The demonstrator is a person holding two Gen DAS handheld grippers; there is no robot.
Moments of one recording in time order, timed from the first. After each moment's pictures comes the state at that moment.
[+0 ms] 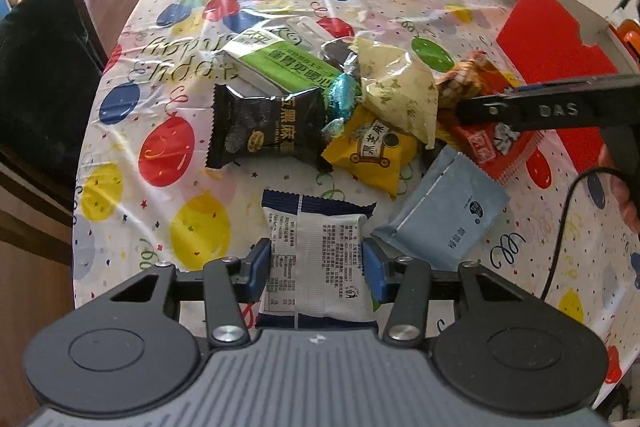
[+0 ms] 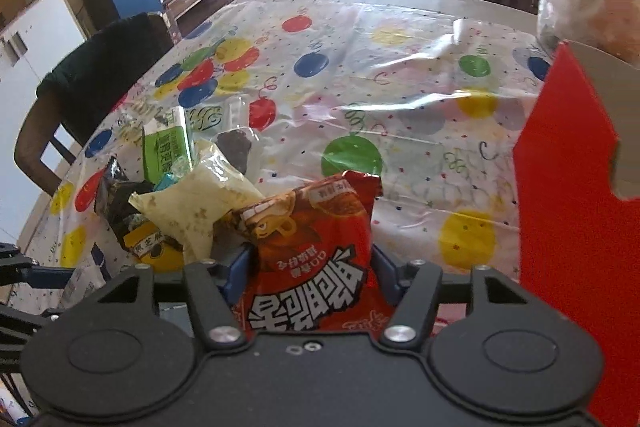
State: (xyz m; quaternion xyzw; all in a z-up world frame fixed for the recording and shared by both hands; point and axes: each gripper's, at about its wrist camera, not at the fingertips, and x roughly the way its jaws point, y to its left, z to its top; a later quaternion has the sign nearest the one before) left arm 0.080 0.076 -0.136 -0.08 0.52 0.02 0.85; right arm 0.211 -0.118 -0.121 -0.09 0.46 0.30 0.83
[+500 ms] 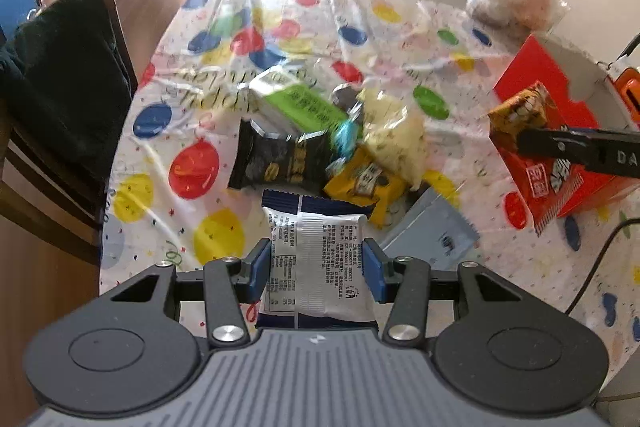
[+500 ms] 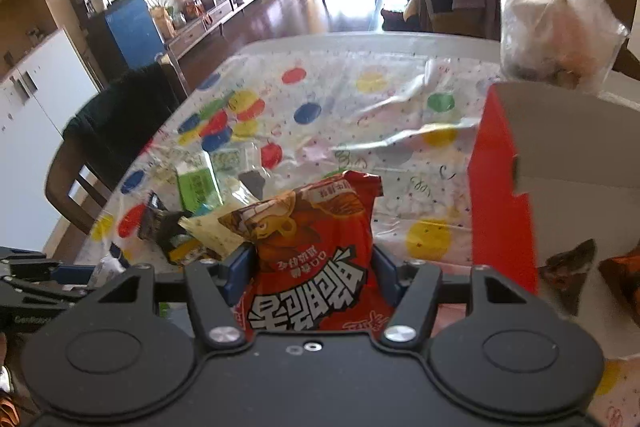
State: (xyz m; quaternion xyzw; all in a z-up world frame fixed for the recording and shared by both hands) left arm 0.066 0.076 -0.090 -0.11 0.49 0.05 0.86; right arm 0.179 -0.157 -0.062 -0.05 0.42 0.30 0.86
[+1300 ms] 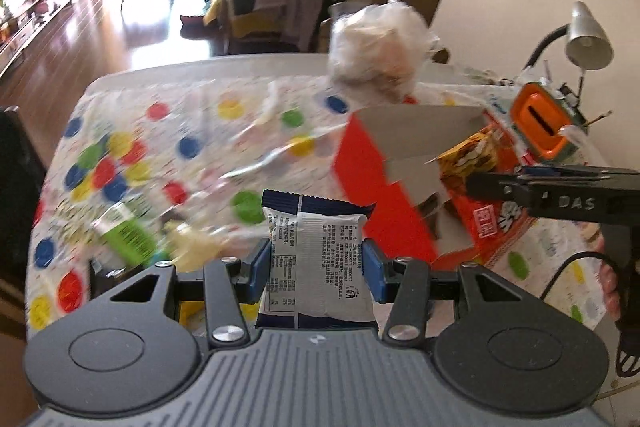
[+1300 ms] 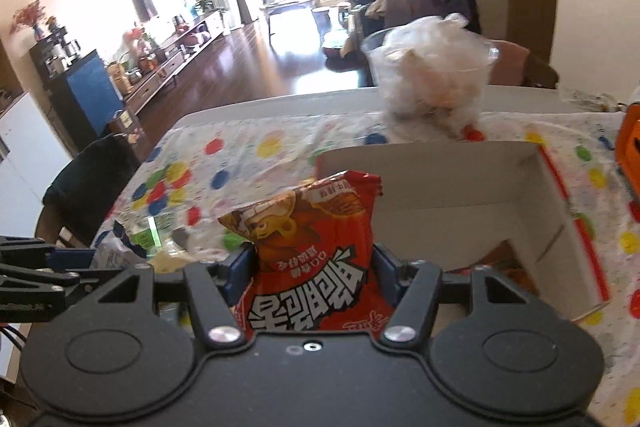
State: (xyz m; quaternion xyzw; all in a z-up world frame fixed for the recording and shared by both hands) left arm 0.120 -0.065 0.014 -0.08 0.42 -0.05 0.90; right arm 0.192 -0.286 0.016 -0.01 0.39 0.22 0.89
